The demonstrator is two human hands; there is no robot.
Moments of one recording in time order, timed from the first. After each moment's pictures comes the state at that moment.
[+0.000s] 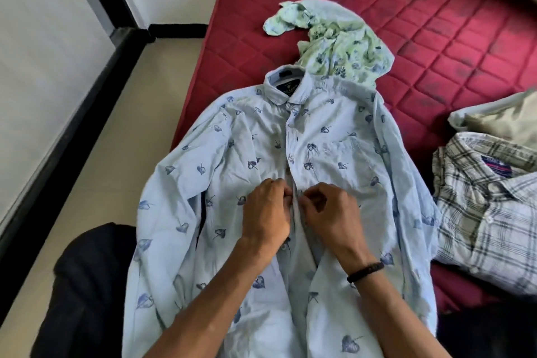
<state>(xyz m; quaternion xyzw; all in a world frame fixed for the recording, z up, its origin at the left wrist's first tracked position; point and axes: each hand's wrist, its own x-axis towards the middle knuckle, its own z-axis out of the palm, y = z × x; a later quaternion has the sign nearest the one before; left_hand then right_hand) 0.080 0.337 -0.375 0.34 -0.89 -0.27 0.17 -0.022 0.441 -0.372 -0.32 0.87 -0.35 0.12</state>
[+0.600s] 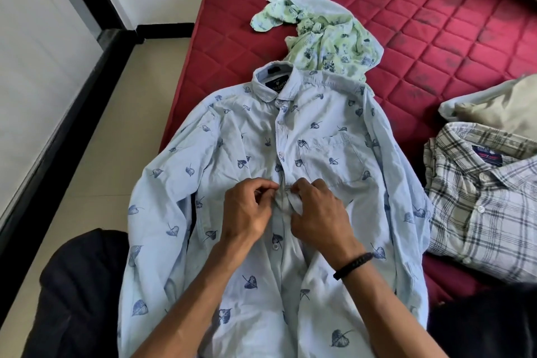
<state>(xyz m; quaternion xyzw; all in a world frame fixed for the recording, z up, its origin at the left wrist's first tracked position) 0.090 0.321 -0.384 0.38 -0.79 -0.42 0.23 -0.015 0.436 -0.362 -0.39 0.89 -0.17 0.18</state>
